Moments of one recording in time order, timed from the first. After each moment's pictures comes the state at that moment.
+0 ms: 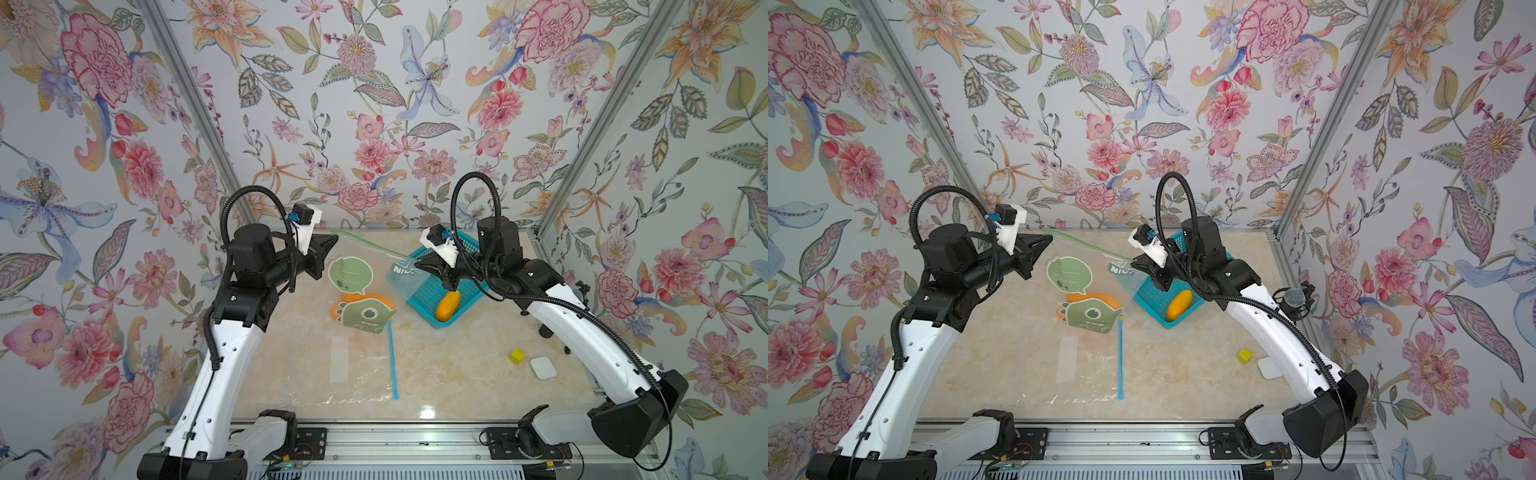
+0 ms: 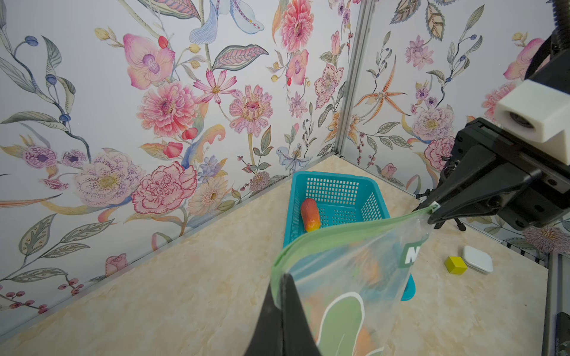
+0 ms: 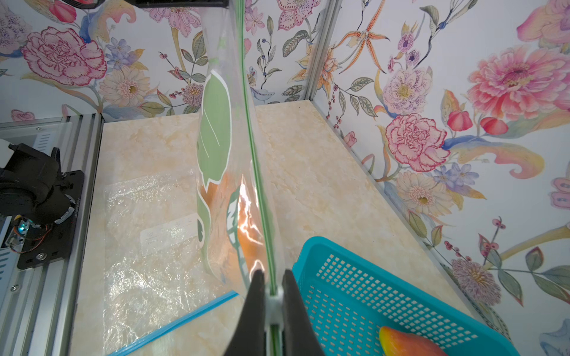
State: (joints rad) left arm -0.11 1.12 1.28 -0.35 0.60 0.10; right arm 0.56 1.39 1.46 -0.54 -0.52 -0.43
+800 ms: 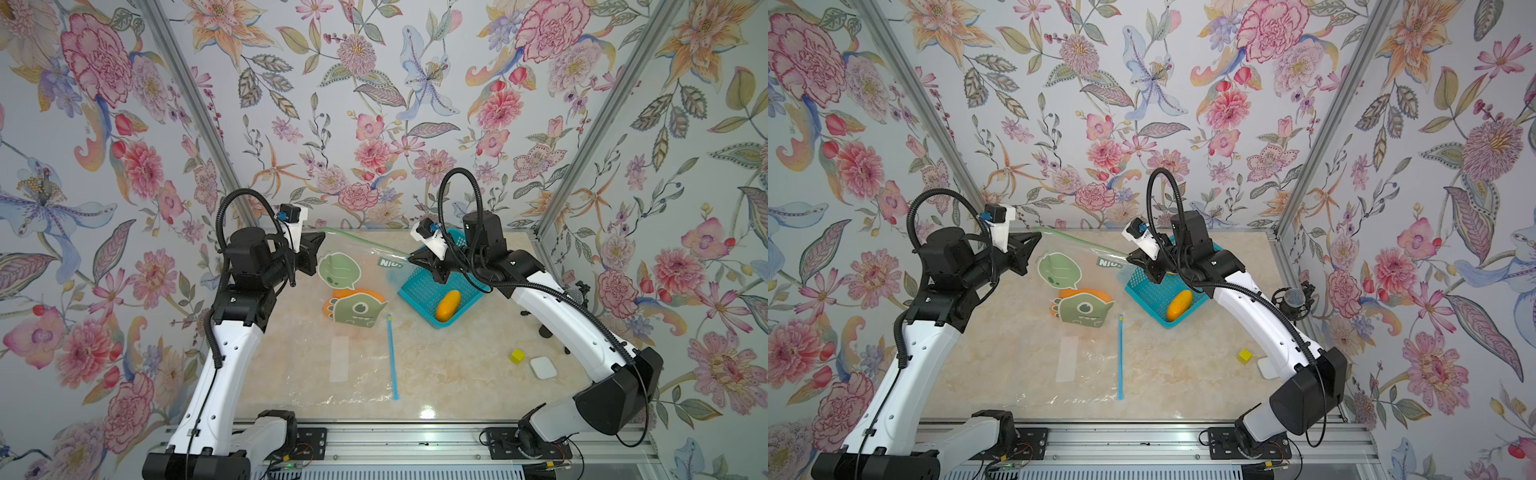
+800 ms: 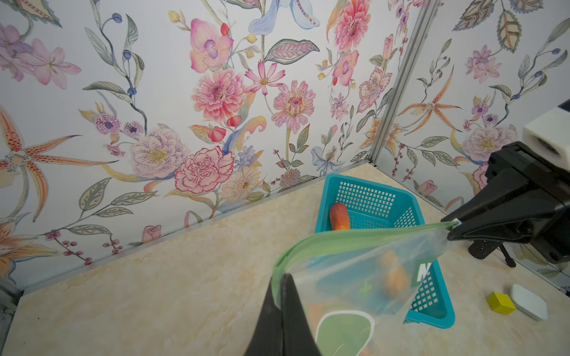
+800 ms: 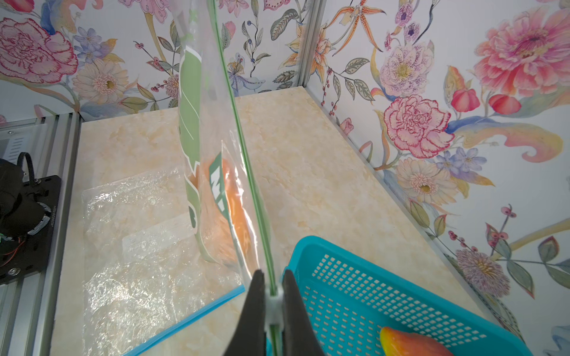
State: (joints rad) left arm -0.06 1.10 1.20 -0.27 0.46 0.01; right arm 0.58 1.54 1.56 -0.52 -0.46 -0.40
